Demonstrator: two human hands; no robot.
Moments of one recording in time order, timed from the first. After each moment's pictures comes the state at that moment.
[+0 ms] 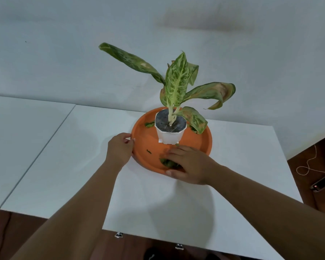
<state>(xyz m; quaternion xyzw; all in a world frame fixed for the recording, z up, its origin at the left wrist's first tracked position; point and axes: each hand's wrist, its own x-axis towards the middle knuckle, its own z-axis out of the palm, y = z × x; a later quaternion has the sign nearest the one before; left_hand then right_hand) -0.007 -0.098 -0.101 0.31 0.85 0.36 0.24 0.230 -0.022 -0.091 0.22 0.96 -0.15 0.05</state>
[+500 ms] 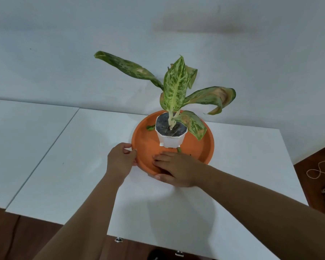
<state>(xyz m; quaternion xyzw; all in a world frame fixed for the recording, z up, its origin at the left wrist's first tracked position) 0.008 -0.114 -0.102 0.23 0.84 0.40 0.28 0.197 -0.021 -0.098 0.15 0.97 -0.15 0.10</state>
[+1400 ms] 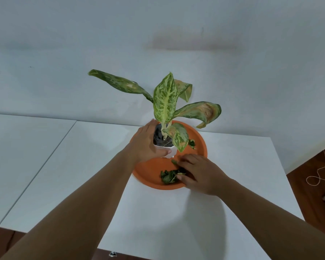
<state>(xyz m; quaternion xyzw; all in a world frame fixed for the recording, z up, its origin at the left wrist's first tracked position) 0.030 -0.029 -0.059 0.60 0.74 0.25 0.20 0.267 0.008 -0.108 0.28 0.95 -0.13 -0.03</state>
